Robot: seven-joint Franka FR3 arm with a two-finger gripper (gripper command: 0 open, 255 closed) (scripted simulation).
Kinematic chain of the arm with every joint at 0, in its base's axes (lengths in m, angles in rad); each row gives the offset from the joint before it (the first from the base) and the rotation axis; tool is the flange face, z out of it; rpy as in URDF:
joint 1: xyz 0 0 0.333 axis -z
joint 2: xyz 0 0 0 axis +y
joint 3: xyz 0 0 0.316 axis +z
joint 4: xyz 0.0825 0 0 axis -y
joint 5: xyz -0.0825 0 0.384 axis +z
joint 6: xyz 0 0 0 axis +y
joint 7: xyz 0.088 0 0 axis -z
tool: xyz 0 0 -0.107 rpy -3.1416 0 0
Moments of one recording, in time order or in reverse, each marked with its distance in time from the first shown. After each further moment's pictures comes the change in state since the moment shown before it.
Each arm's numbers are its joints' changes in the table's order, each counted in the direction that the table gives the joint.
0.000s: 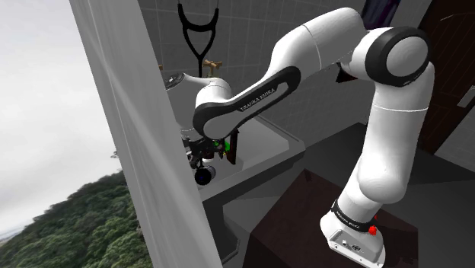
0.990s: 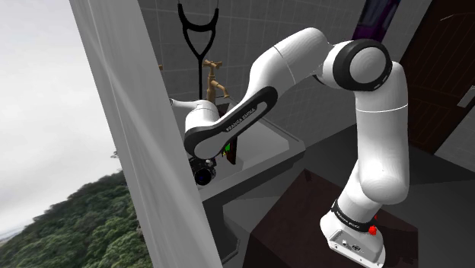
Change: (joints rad) arm -0.059 0.192 -0.032 0.074 -0.099 -0.047 0.112
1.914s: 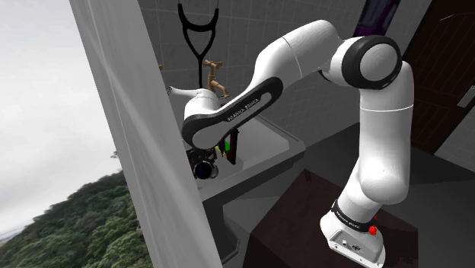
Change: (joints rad) arm 0.011 -0.052 0.015 0.020 0.036 0.063 -0.034
